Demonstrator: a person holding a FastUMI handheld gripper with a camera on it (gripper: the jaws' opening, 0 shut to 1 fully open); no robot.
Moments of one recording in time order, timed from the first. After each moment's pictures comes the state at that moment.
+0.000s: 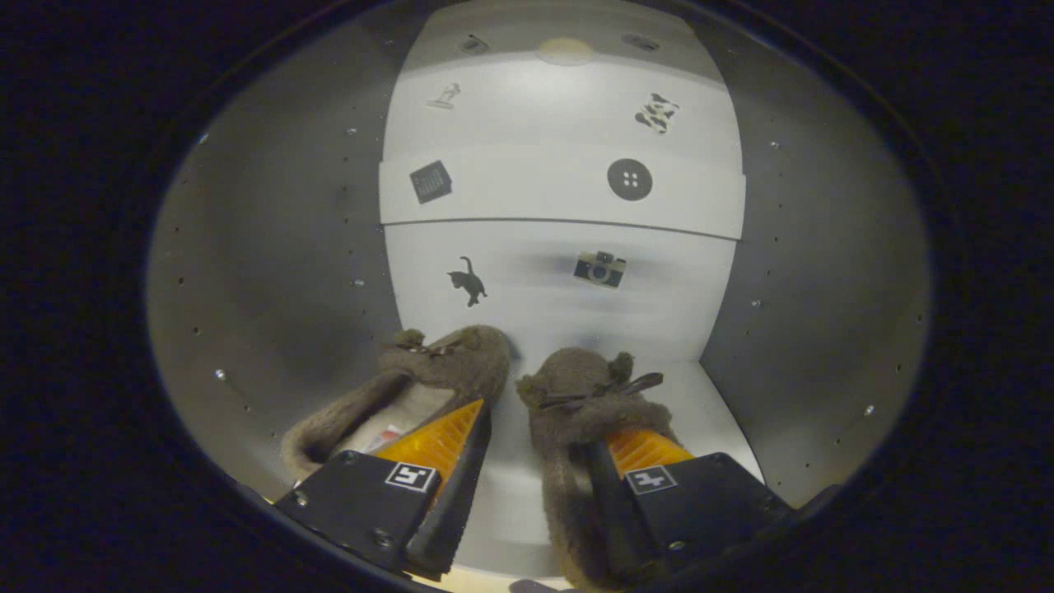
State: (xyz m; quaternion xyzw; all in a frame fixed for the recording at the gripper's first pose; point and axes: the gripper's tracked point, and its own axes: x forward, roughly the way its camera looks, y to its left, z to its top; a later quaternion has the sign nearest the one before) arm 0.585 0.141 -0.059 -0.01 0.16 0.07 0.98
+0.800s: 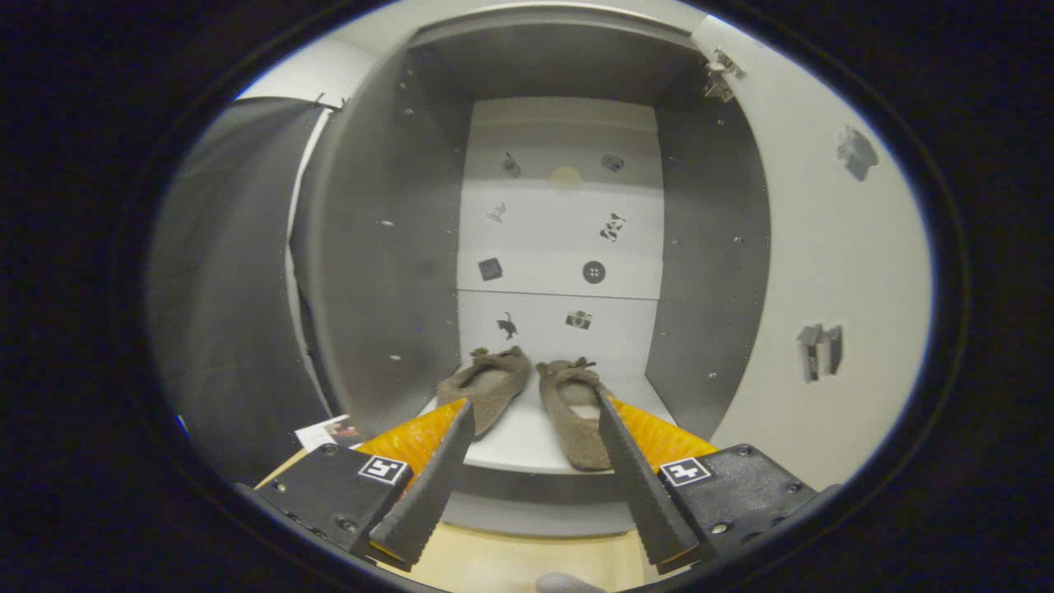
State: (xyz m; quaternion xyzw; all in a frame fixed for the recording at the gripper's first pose) arm 0.370 0.136 -0.005 -0.01 0.05 0.09 1.00
